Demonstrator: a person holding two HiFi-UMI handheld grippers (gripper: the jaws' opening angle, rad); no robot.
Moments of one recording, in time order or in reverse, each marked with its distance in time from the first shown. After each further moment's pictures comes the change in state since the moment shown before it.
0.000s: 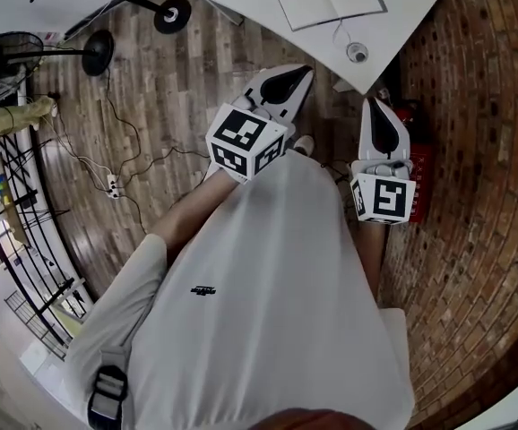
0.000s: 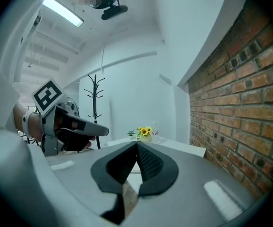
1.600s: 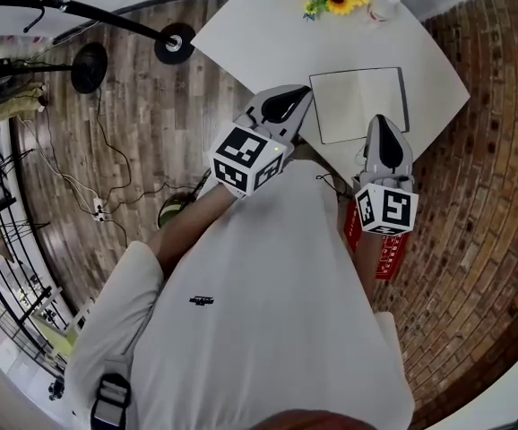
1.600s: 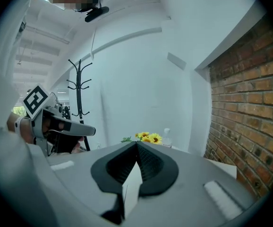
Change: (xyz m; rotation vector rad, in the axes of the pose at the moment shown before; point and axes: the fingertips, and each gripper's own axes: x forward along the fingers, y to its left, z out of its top) left arm 0.079 0.287 0.127 -0.125 -0.040 0.029; right arm 0.324 -0.008 0.068 0.016 0.103 -0.001
